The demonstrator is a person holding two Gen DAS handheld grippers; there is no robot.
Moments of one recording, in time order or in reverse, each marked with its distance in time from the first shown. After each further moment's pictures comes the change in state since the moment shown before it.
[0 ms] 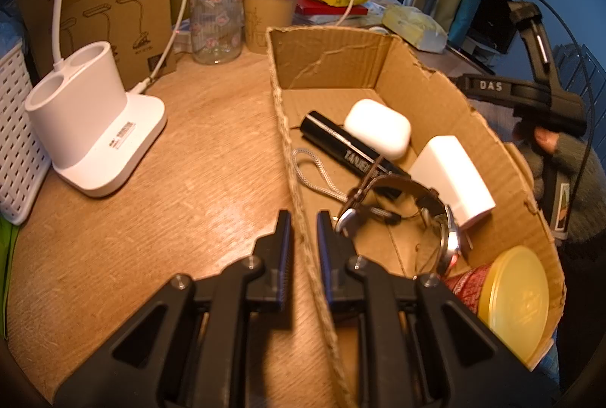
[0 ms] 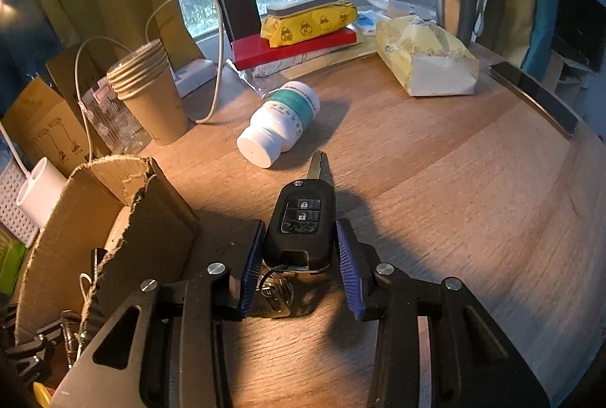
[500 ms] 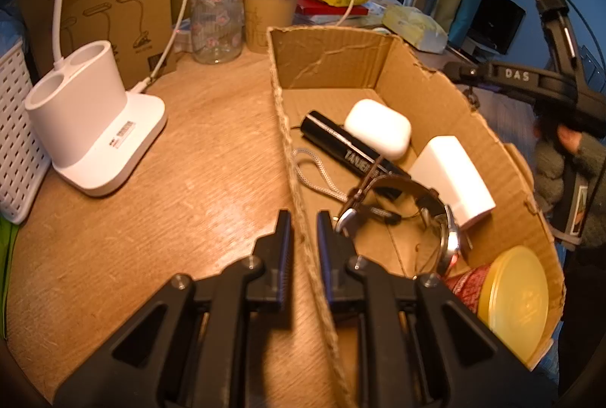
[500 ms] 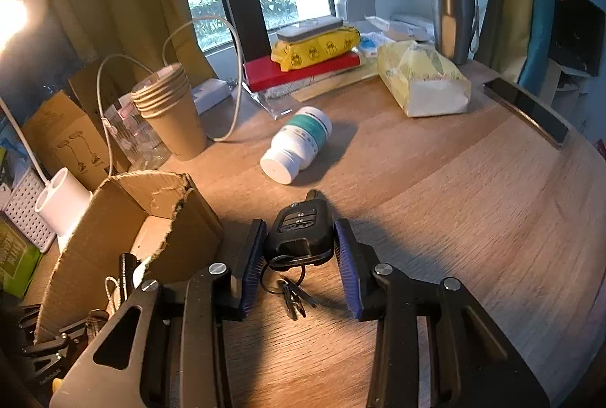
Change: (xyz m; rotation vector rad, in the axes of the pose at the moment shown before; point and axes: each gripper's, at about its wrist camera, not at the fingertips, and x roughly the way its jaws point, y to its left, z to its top) left arm 0.001 0.000 0.000 -0.002 0.000 -0.002; right arm -0.031 0.009 0.002 -0.005 -0.057 0.017
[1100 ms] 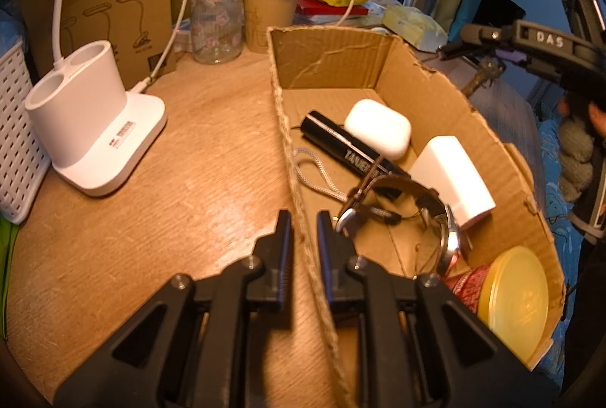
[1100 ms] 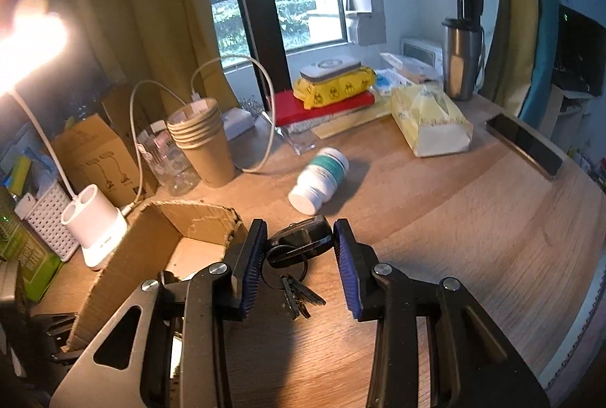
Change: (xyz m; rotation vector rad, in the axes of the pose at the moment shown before) left arm 0.000 0.000 0.000 0.000 0.000 0.000; right arm -0.040 0.020 0.018 -0.034 -0.083 0.030
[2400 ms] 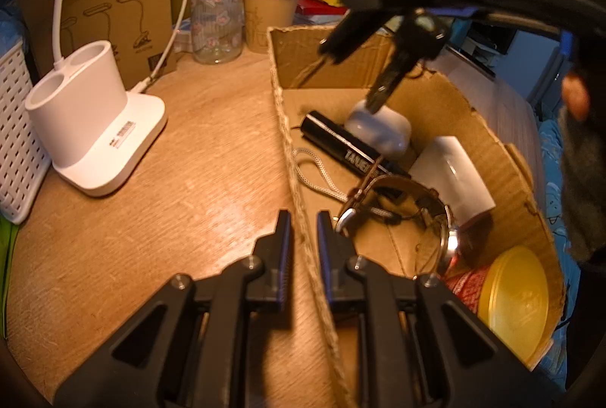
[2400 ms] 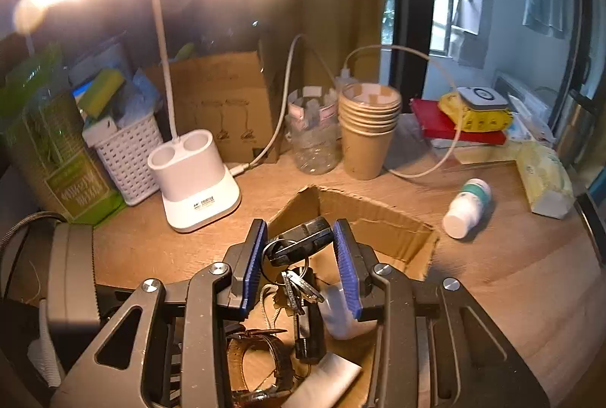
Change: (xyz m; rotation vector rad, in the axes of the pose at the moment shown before) left arm 0.000 0.000 0.000 0.000 0.000 0.000; right arm 0.017 0.140 -0.006 -0.329 0.088 0.223
